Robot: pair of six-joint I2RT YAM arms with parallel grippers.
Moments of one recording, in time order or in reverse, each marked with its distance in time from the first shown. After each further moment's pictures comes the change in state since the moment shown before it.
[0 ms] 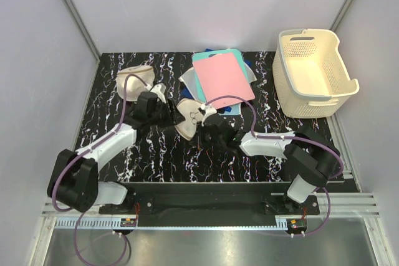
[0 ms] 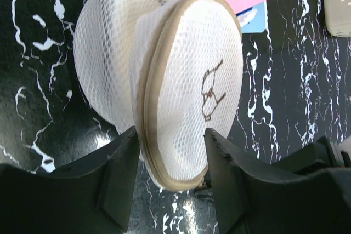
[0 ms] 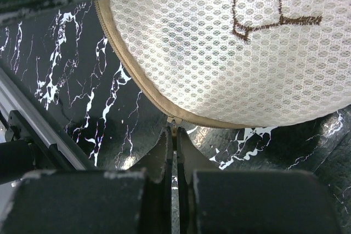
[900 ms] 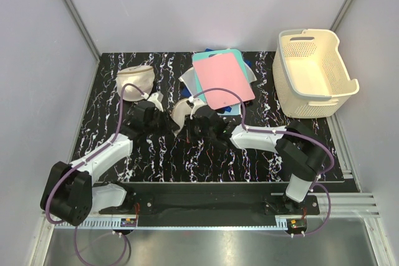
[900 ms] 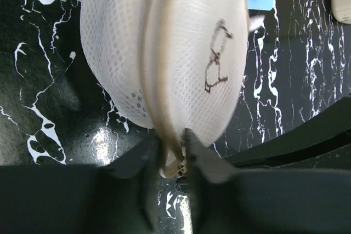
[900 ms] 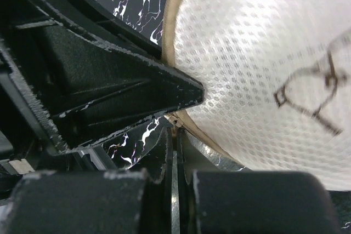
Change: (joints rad) left arm -0.018 -0.134 -0.135 -0.003 -0.013 -0.031; right arm 0.010 0.100 0.183 -0.008 -0.079 -0.018
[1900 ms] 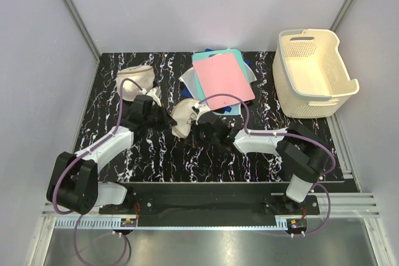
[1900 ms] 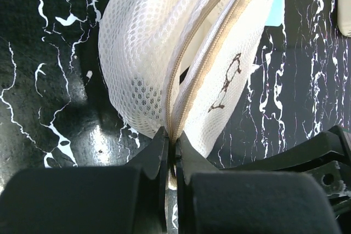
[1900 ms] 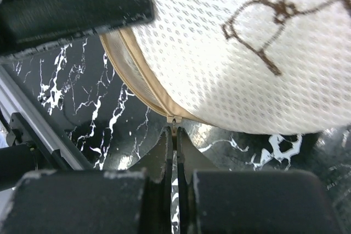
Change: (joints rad) left arm 0.073 0.094 0.065 -0.002 0.039 0.024; right arm 0.003 -0.014 -0.087 -0.004 0.058 0.002
